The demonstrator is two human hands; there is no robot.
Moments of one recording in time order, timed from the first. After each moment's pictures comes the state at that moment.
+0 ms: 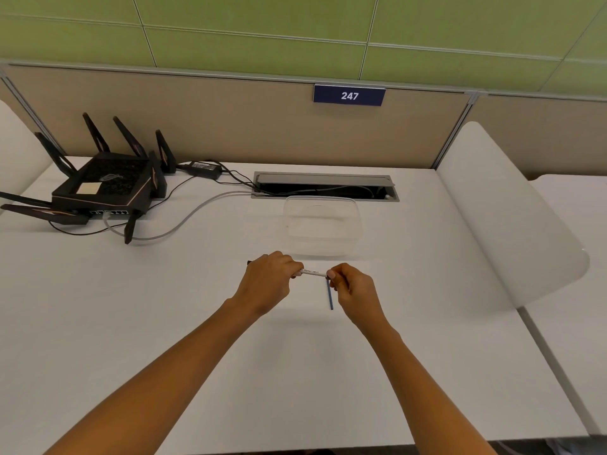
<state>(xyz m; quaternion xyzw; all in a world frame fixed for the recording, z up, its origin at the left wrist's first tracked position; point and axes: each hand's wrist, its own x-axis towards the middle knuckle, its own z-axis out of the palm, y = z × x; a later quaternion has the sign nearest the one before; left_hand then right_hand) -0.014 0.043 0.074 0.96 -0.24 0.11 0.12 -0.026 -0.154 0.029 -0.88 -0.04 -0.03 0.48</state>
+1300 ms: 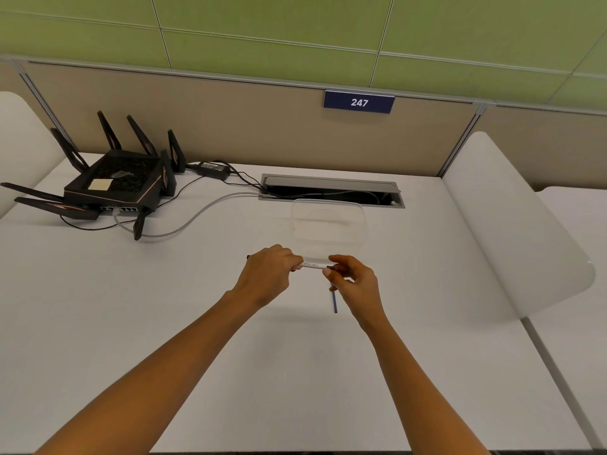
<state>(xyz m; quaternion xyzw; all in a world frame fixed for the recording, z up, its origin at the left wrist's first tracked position) -0.004 0.058 0.073 0.96 -0.22 0.13 0.14 -0.021 -0.138 0.048 -0.80 0.02 -0.03 0.61</state>
